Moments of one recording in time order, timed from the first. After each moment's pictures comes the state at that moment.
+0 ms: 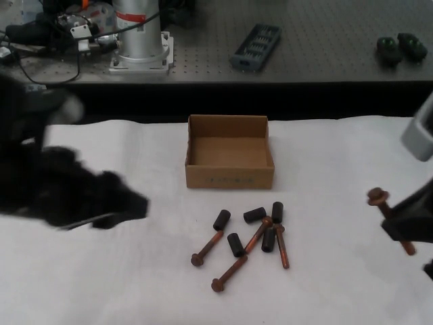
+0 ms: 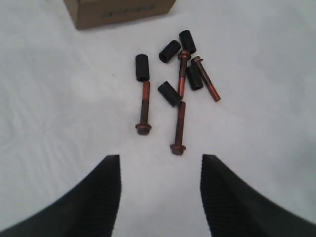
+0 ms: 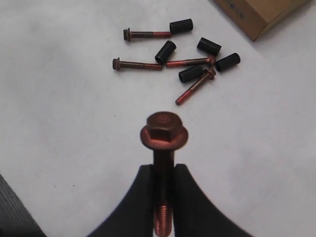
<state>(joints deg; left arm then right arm) -21.2 68.0 -49.1 26.8 21.9 -5.1 32.7 52.0 -53.9 62.6 -8.9 -21.0</state>
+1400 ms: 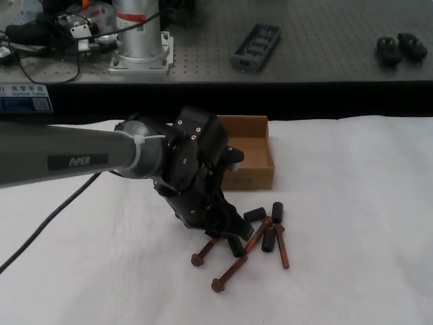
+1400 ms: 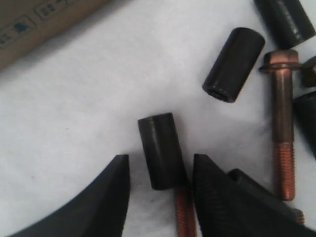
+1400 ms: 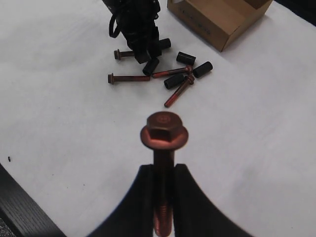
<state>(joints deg) -33.1 116.4 -77.5 22.0 6.6 4.1 32.7 41.2 -53.7 65.8 -7.9 -15.4</state>
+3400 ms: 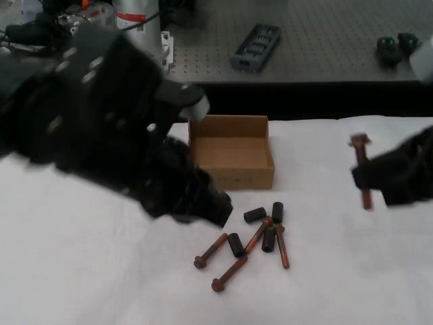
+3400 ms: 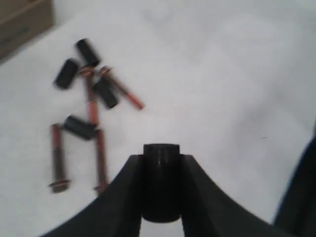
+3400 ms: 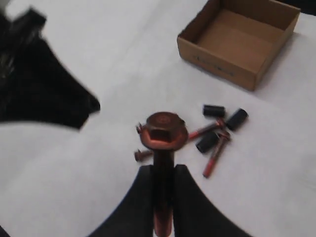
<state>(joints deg) -33.1 79.4 -58.2 25.1 29.0 4.1 32.7 58.3 -53.6 40.8 -17.3 6.9</state>
